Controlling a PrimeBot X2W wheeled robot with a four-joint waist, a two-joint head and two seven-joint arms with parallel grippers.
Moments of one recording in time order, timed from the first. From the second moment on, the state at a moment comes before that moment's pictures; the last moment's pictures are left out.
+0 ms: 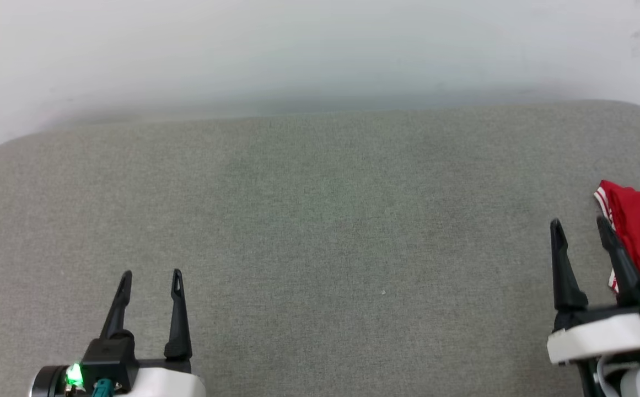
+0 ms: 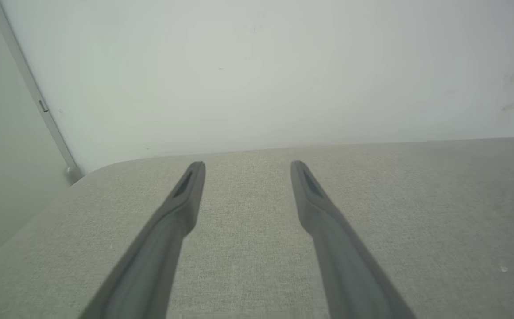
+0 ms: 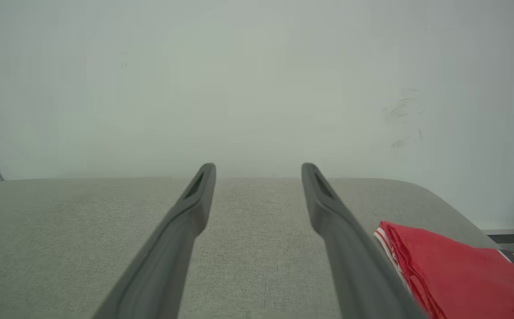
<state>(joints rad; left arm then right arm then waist) 0.08 0.07 0.01 -0.04 -0.03 0.05 -0.26 -0.10 -0.13 -0.06 0.12 0.15 0.13 -0.26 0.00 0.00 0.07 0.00</state>
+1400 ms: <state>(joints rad) 0.13 0.05 0.02 0.09 -0.29 -0.01 -0.20 0.12 -0.07 -0.07 0.11 0.40 0.13 -0.21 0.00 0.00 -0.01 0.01</state>
